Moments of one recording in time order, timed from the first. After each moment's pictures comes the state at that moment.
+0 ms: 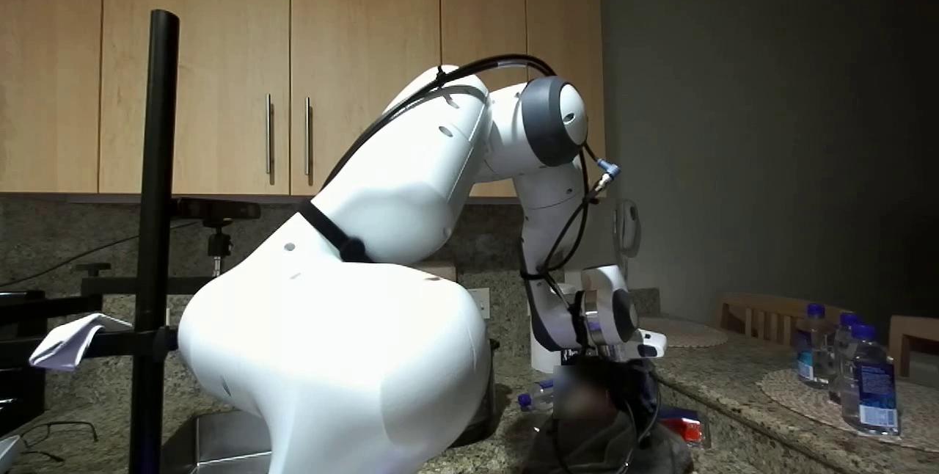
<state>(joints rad) 0.33 0.65 -0.12 -1.91 -0.22 2.69 0.90</state>
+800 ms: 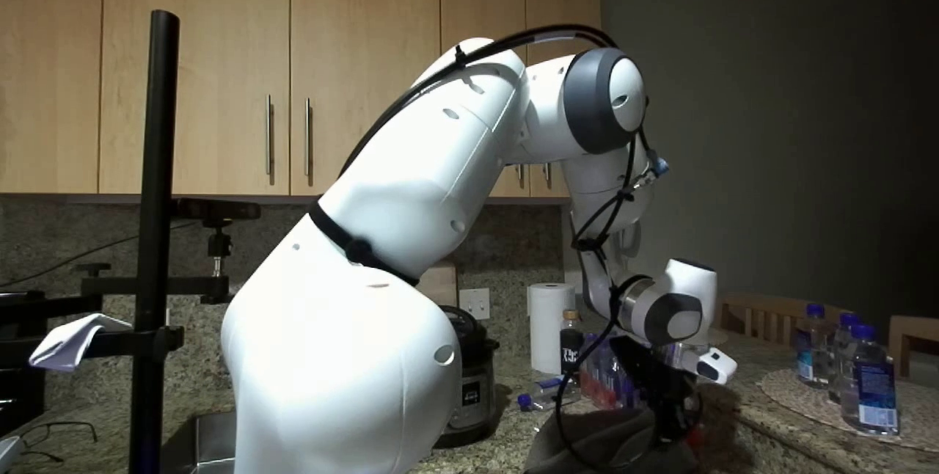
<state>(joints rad) -0.02 0.61 0.10 -1.91 0.33 2.57 0.51</state>
